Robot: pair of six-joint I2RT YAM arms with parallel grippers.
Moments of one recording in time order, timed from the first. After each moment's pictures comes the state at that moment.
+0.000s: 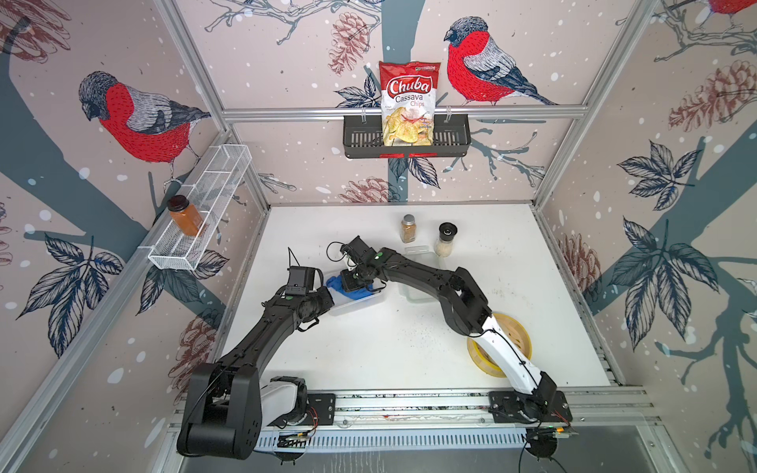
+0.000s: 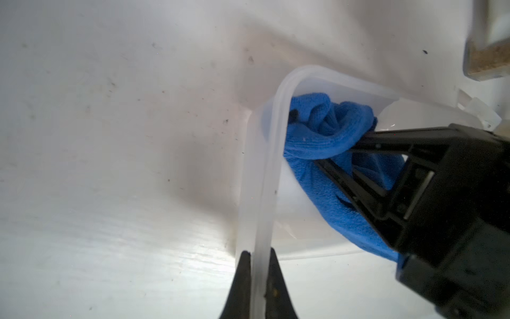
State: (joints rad) left arm -0.10 1.19 0.60 -0.44 0.18 -0.58; right arm 0.95 2.52 2.12 -0.63 -0.23 0.44
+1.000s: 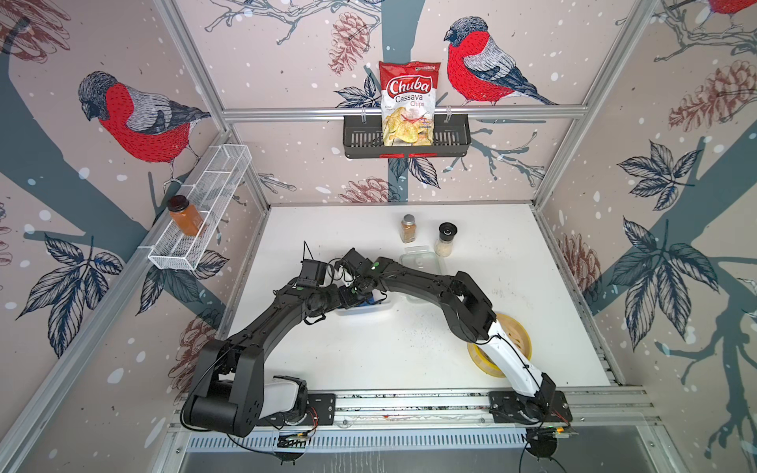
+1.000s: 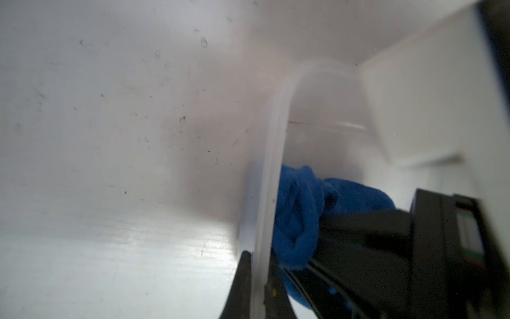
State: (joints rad) left arm -0.20 1.30 0.67 -0.44 0.14 -0.56; right arm 1.02 2.46 2.02 -0.61 -0.35 0.43
